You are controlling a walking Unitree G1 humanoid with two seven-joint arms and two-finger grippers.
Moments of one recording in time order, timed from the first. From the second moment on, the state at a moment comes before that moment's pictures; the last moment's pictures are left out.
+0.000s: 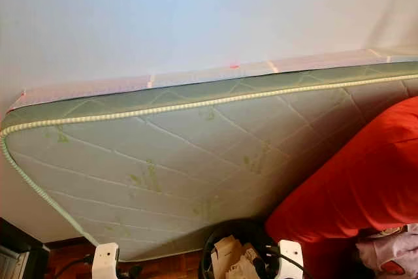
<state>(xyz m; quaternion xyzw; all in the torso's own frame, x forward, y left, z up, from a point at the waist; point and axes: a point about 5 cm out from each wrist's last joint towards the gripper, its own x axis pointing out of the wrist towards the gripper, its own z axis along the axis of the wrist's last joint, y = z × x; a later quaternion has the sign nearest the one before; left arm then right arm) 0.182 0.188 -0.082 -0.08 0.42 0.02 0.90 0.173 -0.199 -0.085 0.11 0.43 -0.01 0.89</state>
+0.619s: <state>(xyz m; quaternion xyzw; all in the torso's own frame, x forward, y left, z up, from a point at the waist) 0.186 0.189 -0.080 -0.08 0.41 0.03 0.91 0.178 -0.197 -0.083 0.10 0.43 -0.02 0.90</state>
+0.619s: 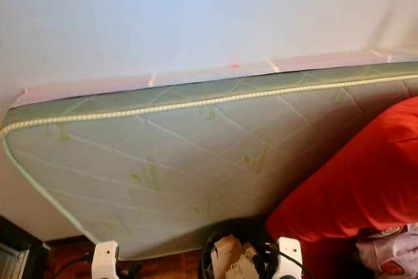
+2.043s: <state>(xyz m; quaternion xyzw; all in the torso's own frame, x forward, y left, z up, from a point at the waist) 0.156 0.212 -0.090 -0.09 0.45 0.05 0.89 0.177 -0.191 -0.084 0.09 0.44 -0.01 0.89</state>
